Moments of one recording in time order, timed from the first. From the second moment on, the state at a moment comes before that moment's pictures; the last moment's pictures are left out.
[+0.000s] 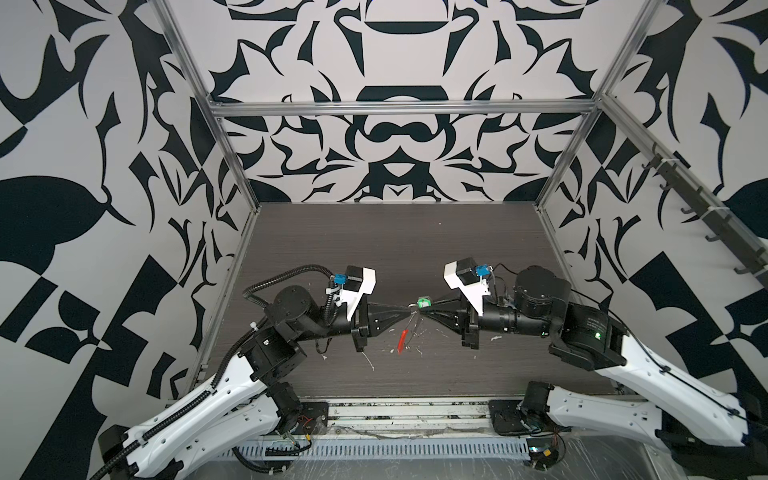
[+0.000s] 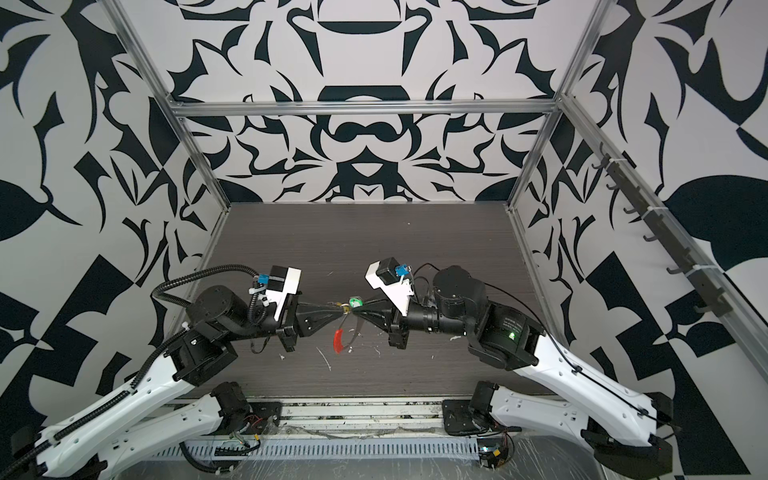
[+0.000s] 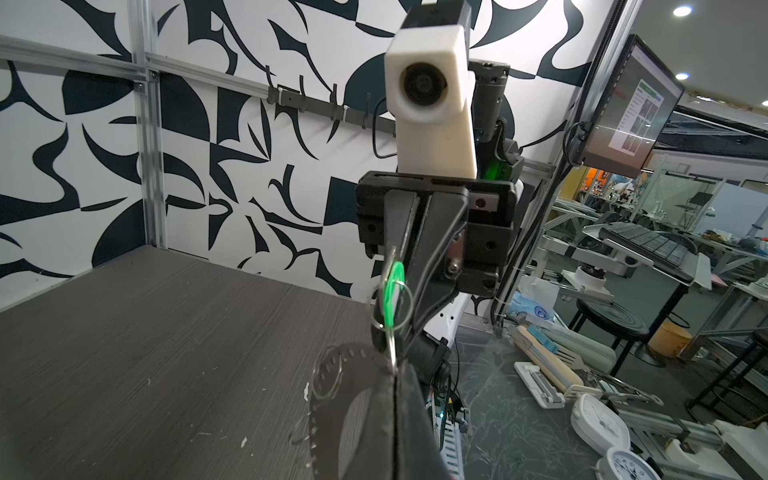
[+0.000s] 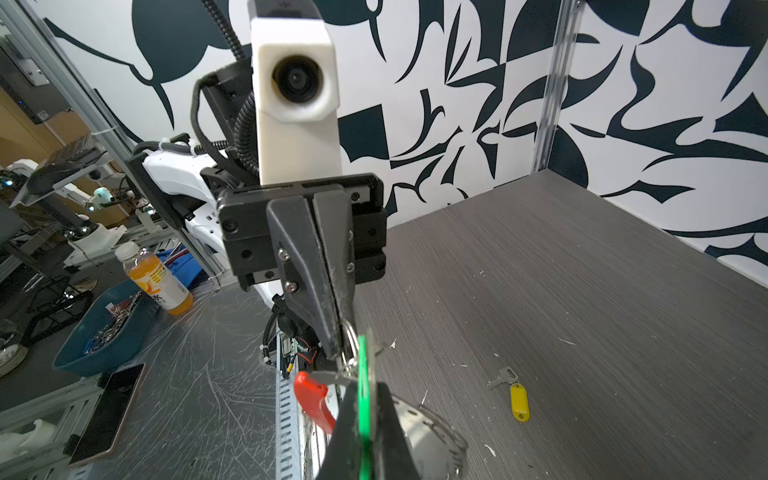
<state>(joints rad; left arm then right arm) -0.91 0.75 0.76 0.12 0.64 -0.31 1.01 0.89 1.16 -0.50 -0.36 0.14</state>
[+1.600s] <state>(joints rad) -1.05 0.87 0.97 -0.27 0.37 -0.12 1.01 1.10 1.55 -1.01 -0.26 -0.08</state>
